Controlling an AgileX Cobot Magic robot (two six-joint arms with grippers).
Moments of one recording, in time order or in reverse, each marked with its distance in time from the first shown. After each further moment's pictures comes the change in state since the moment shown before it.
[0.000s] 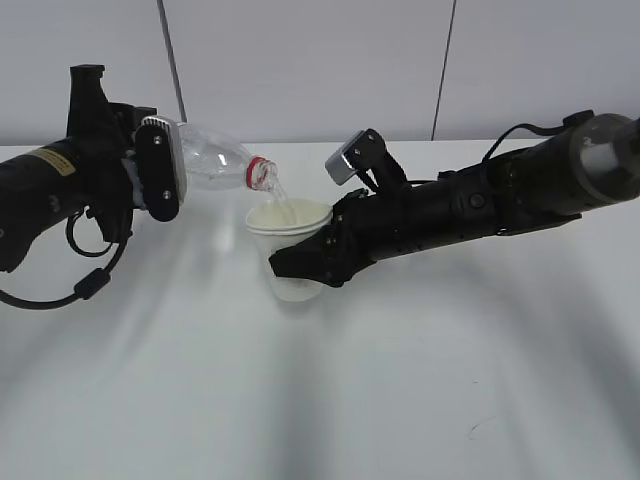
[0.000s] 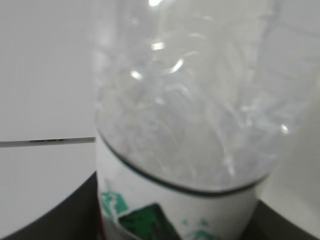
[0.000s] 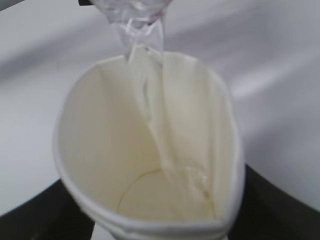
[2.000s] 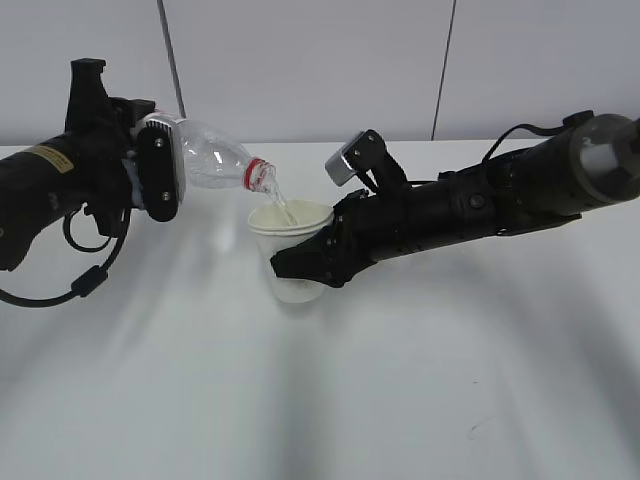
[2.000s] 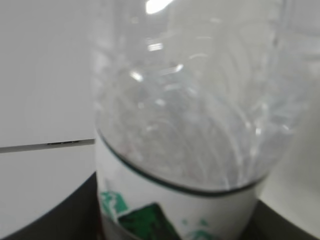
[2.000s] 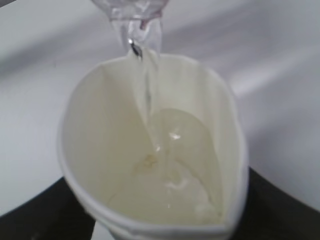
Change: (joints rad) left arm 0.000 0.000 0.000 -0.005 -0.030 0.058; right arm 0.000 0.000 0.000 0.000 0.008 0.000
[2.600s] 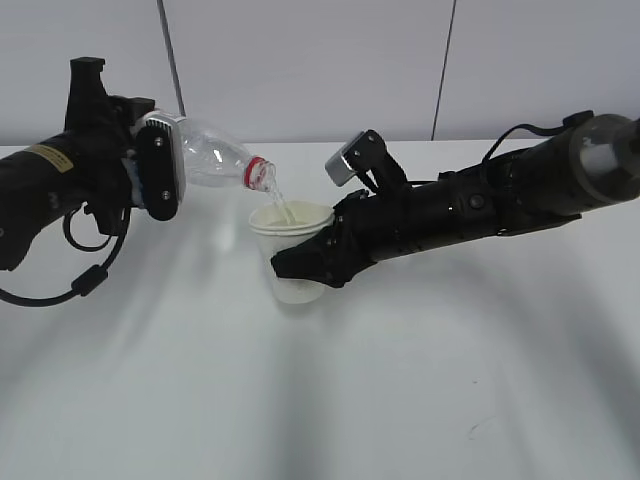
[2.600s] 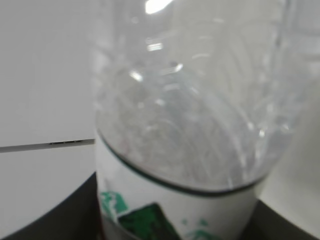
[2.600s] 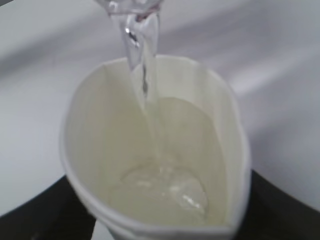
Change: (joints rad) left arm 0.000 0.000 0.000 0.000 -0.007 0.000; right arm 0.000 0.000 0.000 0.000 0.004 0.000
